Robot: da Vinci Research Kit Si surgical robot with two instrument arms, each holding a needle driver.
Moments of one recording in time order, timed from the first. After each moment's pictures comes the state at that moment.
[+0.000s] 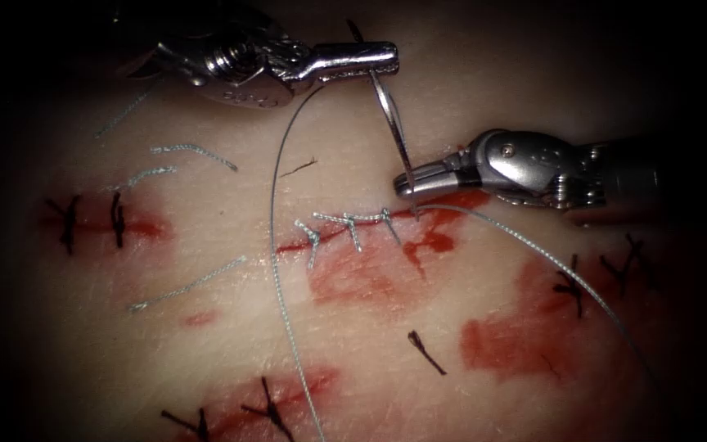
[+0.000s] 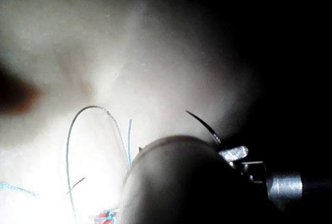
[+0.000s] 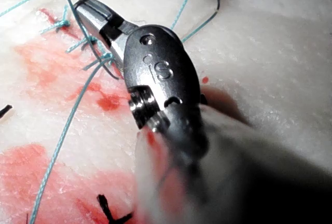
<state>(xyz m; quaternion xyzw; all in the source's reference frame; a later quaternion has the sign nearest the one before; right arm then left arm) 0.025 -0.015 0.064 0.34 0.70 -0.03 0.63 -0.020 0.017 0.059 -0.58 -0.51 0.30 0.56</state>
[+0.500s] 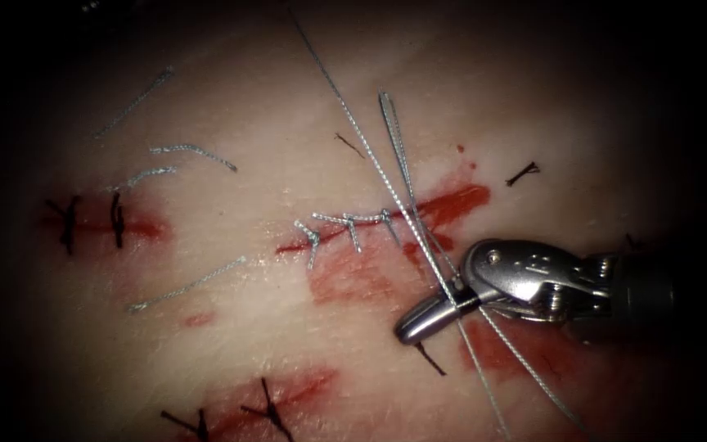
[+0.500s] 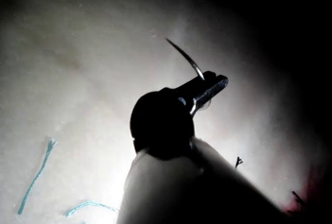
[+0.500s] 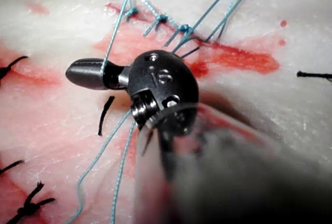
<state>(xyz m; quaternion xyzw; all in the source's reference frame) 0.023 -0.025 0.059 0.52 0.60 0.04 0.60 -0.007 0.024 0.061 -0.68 -0.26 0.41 0.55</state>
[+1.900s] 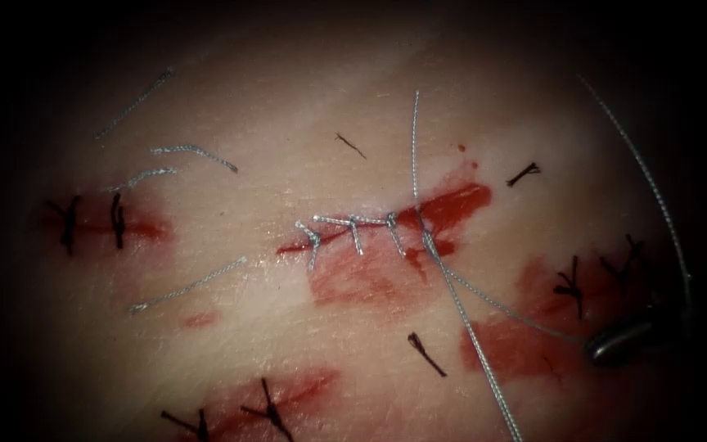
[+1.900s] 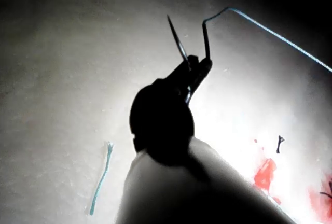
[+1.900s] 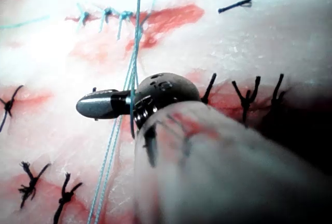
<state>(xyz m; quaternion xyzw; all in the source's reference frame) 0.011 -0.019 0.053 0.49 0.60 0.27 0.57 -0.002 0.022 0.060 -0.64 -0.24 0.49 0.55</state>
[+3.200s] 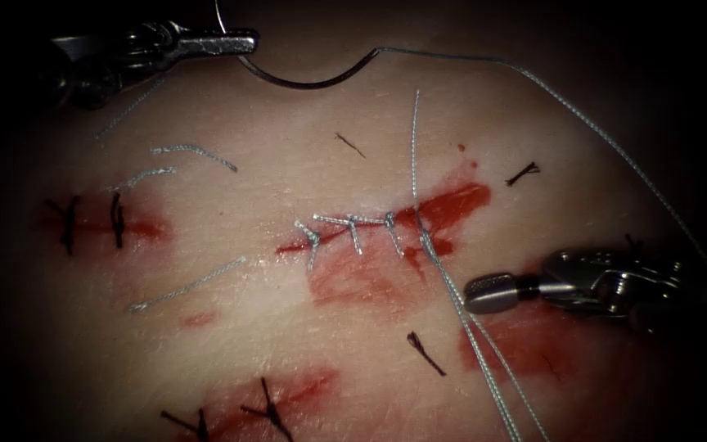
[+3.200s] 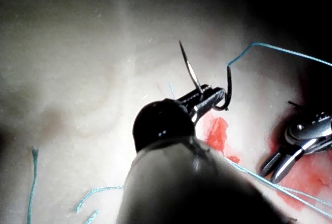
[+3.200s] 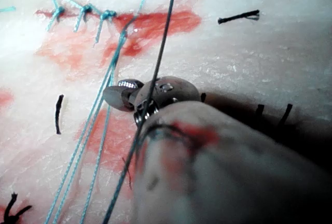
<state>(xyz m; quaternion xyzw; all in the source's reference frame) 0.016 -0.024 0.064 0.38 0.46 0.33 0.73 -0.013 0.016 0.060 -0.61 -0.40 0.54 0.43</state>
